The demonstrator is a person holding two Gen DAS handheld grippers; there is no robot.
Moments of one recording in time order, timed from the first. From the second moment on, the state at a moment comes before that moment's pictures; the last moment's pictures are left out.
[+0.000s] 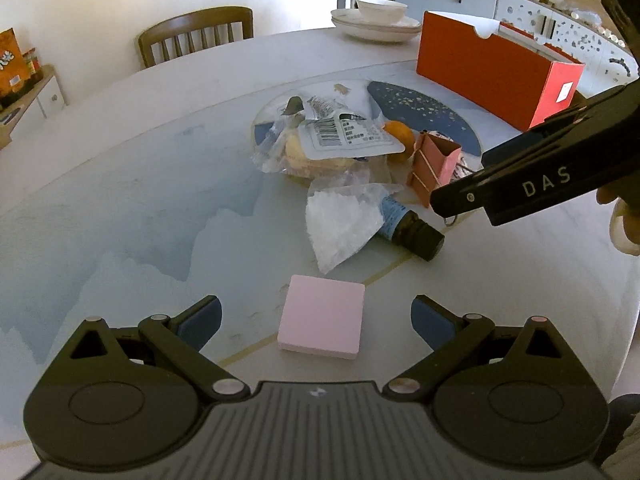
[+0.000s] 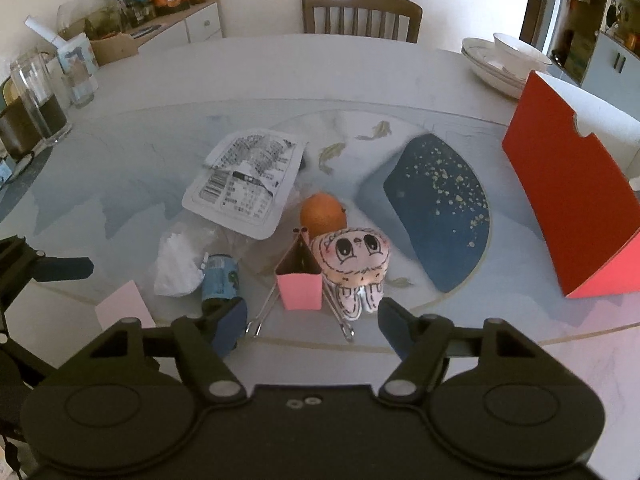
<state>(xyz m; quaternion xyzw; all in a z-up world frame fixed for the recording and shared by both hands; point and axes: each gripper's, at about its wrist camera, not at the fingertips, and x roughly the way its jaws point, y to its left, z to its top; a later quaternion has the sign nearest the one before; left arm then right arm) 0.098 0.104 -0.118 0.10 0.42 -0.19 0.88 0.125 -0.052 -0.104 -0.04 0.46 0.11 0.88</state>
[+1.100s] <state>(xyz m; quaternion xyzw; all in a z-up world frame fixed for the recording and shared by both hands) 0.096 0.099 -0.117 0.08 0.43 -0.18 0.88 0.124 -0.054 -0.108 -0.02 0.49 0.12 0.86</state>
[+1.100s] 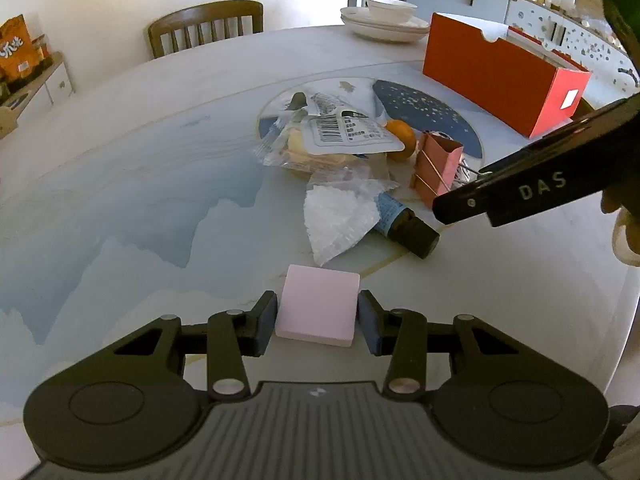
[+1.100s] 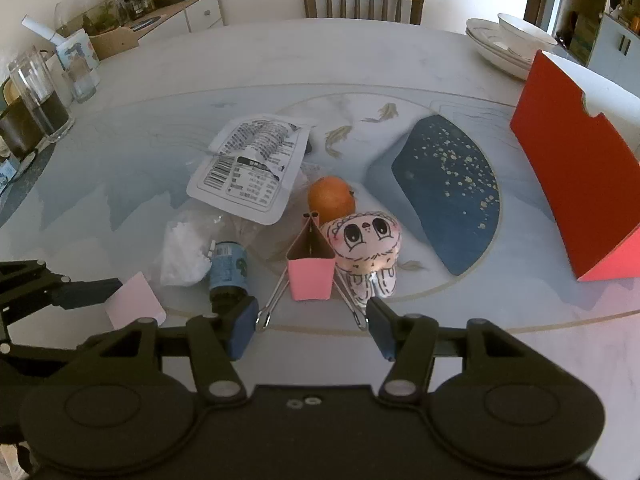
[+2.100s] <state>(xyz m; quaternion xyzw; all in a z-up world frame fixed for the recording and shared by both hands) 0.099 0.080 -0.085 0.04 0.43 -0.22 0.87 0.100 -0.102 -0.065 -0.03 0.46 0.14 0.88</state>
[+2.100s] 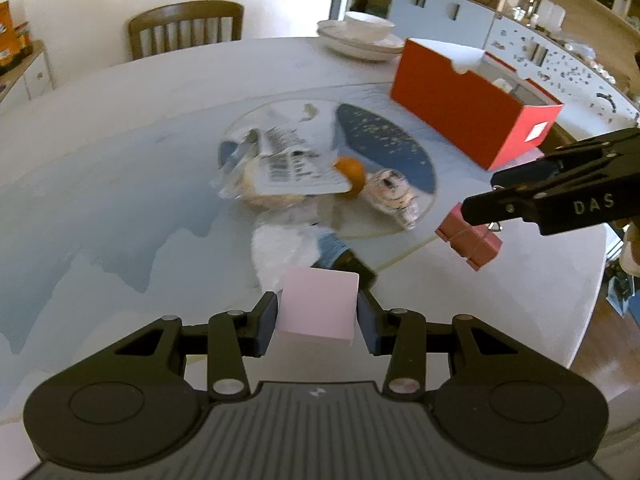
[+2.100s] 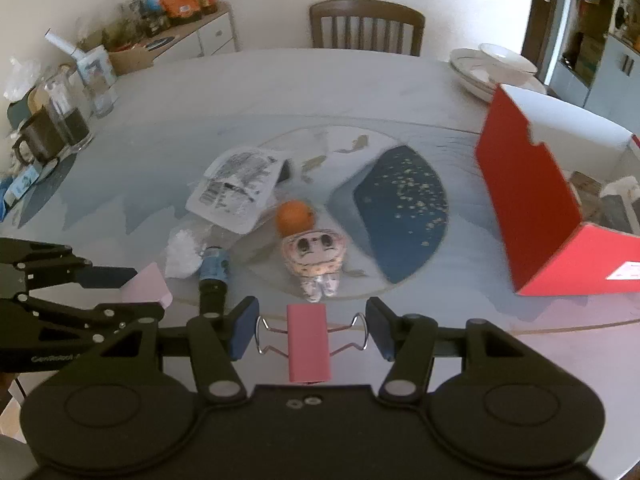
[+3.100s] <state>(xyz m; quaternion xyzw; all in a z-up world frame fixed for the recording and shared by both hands) 0.143 -0.055 -0.021 0.06 0.40 -0.32 0.86 0.108 -0.235 0.004 -0.02 0.41 0.10 0.91</state>
